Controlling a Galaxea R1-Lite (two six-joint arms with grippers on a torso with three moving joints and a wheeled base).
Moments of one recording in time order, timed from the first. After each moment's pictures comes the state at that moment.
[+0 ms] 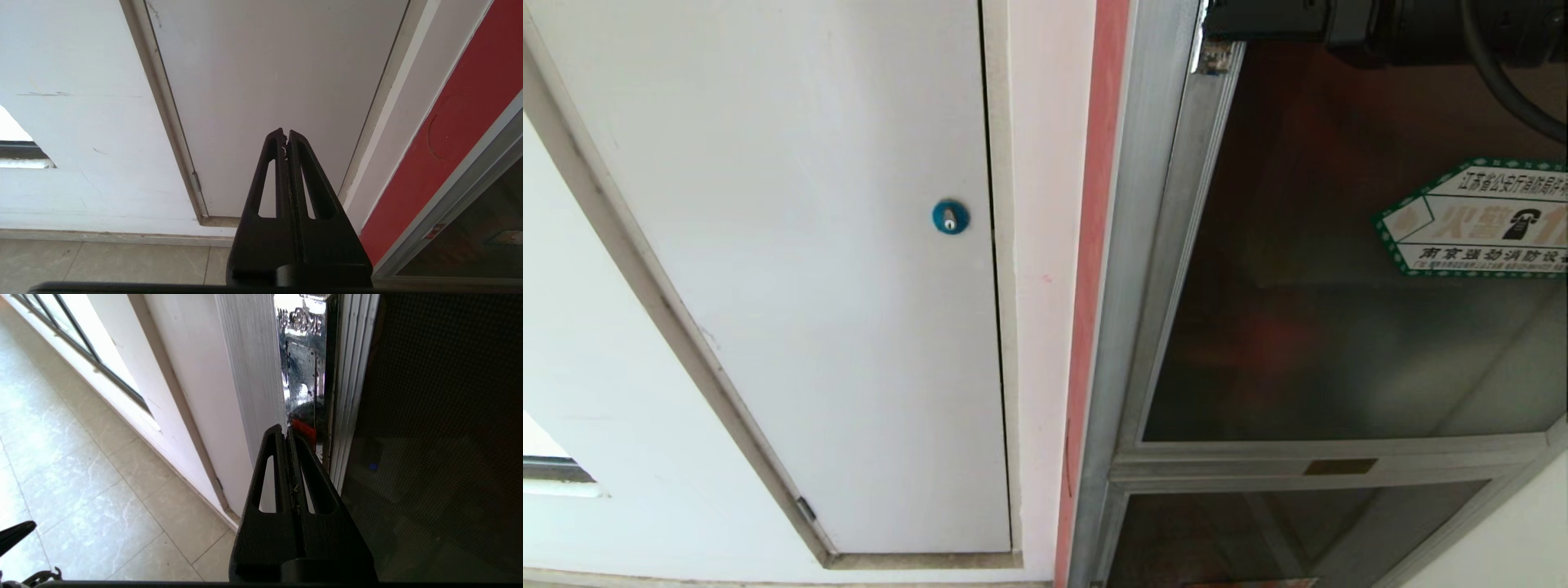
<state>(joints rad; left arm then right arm) 0.00 0.00 0.00 0.00 0.02 -0.02 0.48 1.64 -1.94 0.34 0.26 0.05</state>
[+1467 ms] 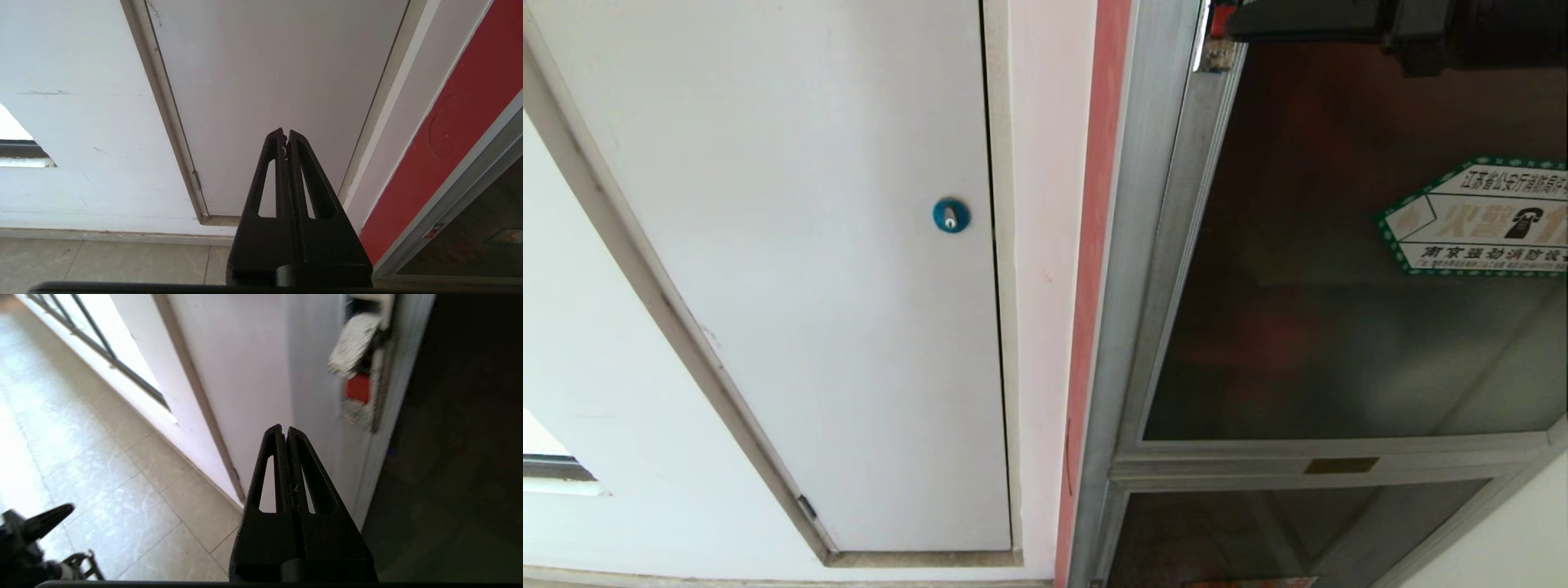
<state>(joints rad) 0.00 0.00 0.00 0.00 0.02 -0.02 0.58 1.52 -1.82 0.34 0.21 0.08</state>
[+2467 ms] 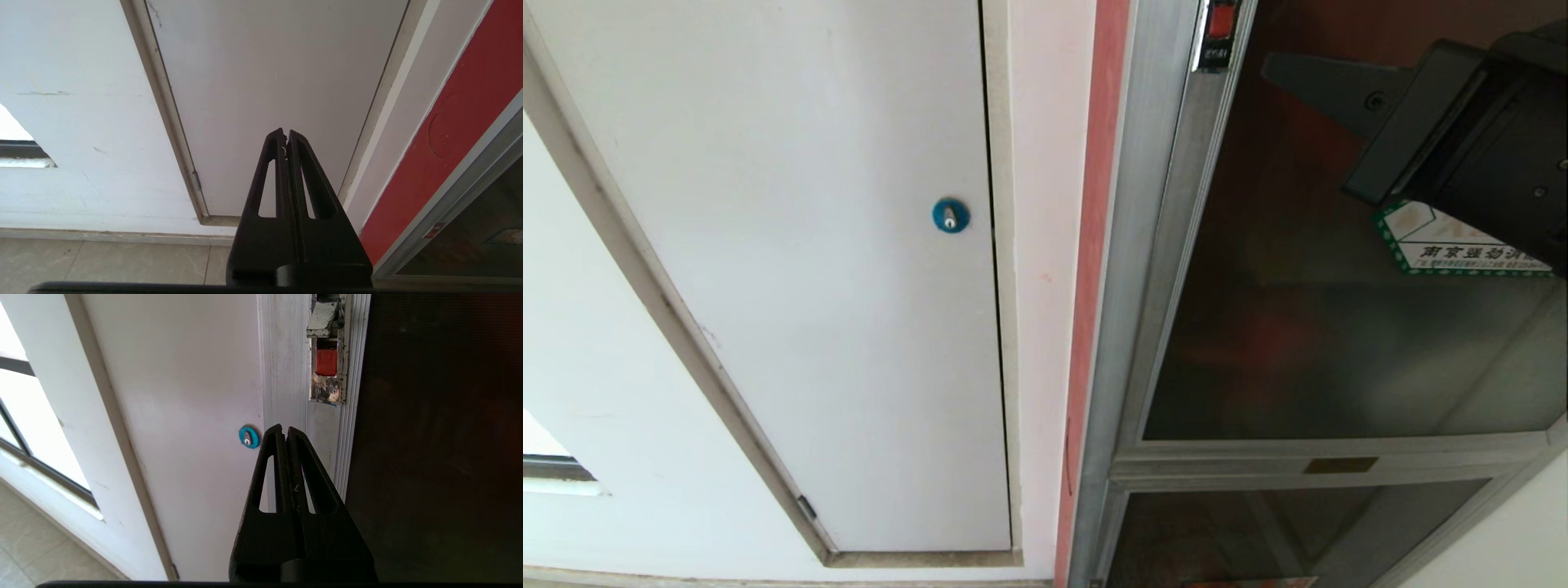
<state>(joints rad) 0.00 0.00 0.00 0.00 0.02 -0.02 0.80 1.34 -1.05 -0.60 -0.24 -0.07</state>
